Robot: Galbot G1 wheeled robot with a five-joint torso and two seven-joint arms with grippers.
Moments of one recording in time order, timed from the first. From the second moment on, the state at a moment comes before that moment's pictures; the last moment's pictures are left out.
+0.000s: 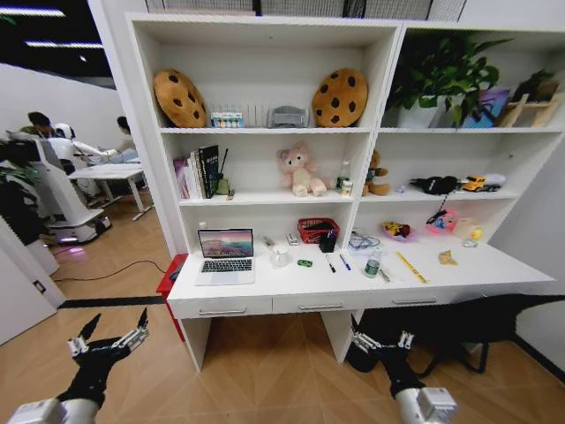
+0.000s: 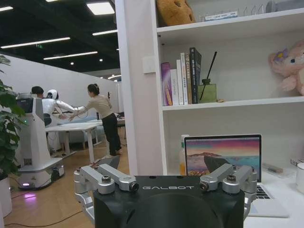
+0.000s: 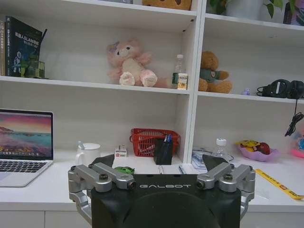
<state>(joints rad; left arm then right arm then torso) 1.96 -1.43 -1.01 -2.50 -0.37 0.16 -0.03 -1.90 1.34 0.63 2.35 0.17 -0.02 0.13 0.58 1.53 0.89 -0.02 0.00</state>
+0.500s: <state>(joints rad) 1.96 -1.43 -1.01 -2.50 -0.36 0.16 -0.02 -1.90 1.34 0.63 2.33 0.17 0.01 0.12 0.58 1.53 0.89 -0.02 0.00</state>
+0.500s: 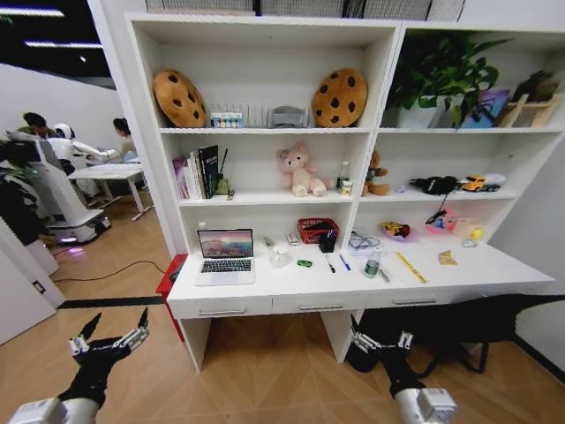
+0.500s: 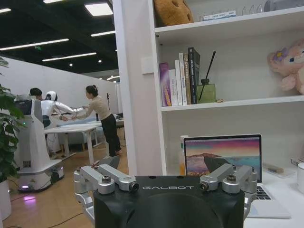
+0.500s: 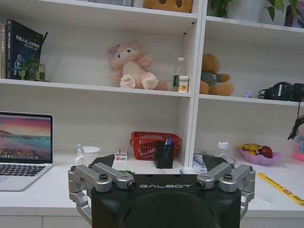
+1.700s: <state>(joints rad) 1.96 -1.39 -1.01 -2.45 -0.33 0.12 -0.03 -1.87 1.33 0.64 2.29 0.18 0.11 0.07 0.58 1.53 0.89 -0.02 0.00</state>
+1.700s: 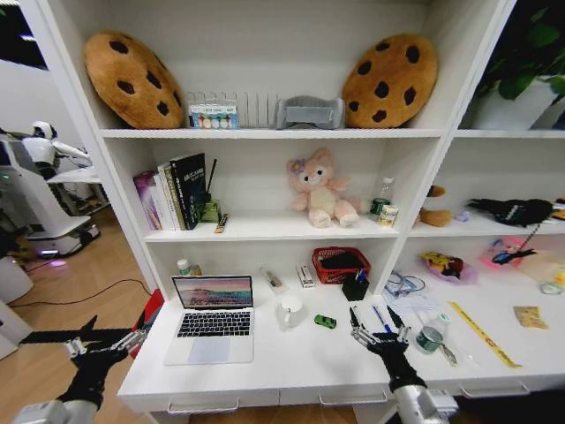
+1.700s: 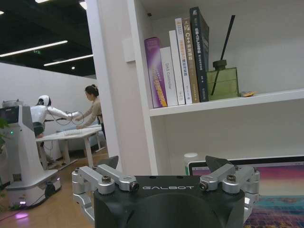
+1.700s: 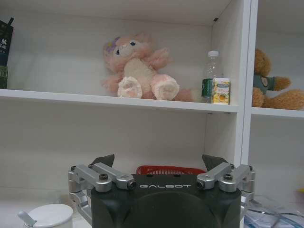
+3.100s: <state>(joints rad) 1.64 -0.28 -1.01 -1.92 -0.43 0.02 0.40 -1.83 1.30 0.74 2.13 0.16 0.23 0.04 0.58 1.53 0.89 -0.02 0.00</state>
